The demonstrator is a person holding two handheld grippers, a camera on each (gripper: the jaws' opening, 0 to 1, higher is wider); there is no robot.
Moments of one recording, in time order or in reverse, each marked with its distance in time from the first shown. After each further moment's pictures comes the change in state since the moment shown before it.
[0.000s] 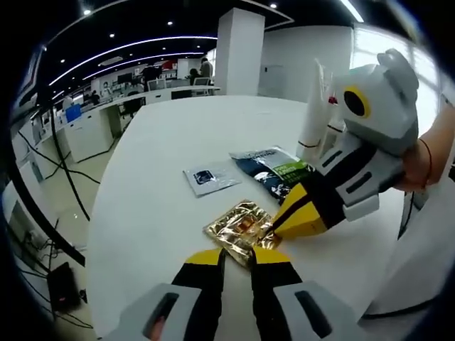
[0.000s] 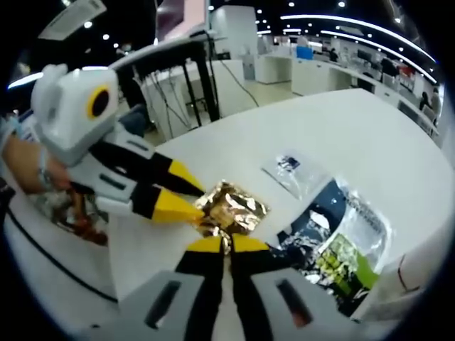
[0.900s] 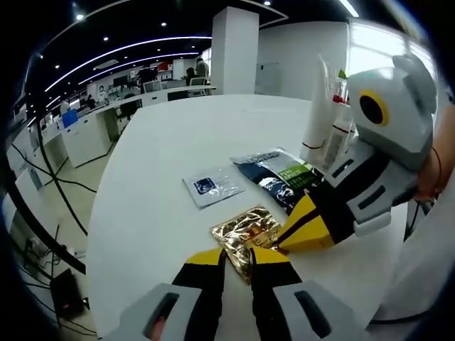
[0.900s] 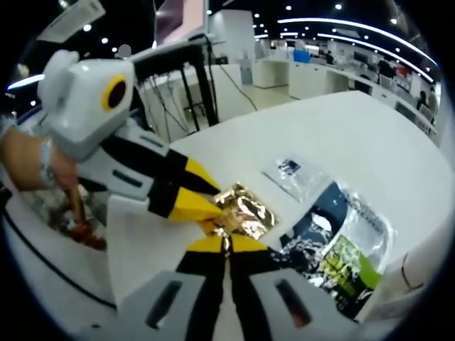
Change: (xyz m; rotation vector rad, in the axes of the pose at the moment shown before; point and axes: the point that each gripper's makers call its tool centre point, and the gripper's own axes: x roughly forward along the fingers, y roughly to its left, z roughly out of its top) left arm 0.011 0.005 0.011 0.023 0.008 -0.003; right arm 0.004 -0.001 0.004 0.006 -0.033 -0.016
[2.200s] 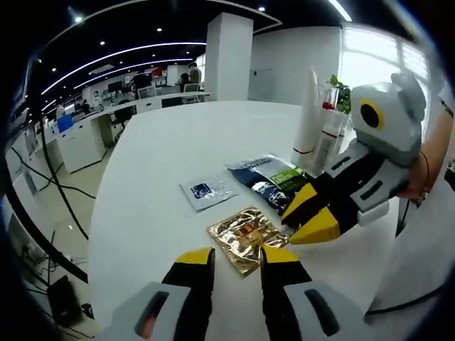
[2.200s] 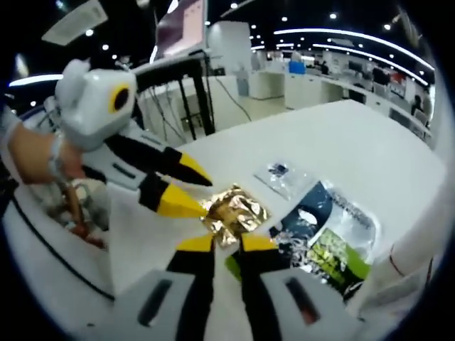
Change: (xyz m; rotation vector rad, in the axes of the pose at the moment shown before) left arm -0.009 -0.006 -0.001 0.039 -0.026 -0.059; right arm -0.015 0.002 -0.001 -0.039 -0.060 -0.020
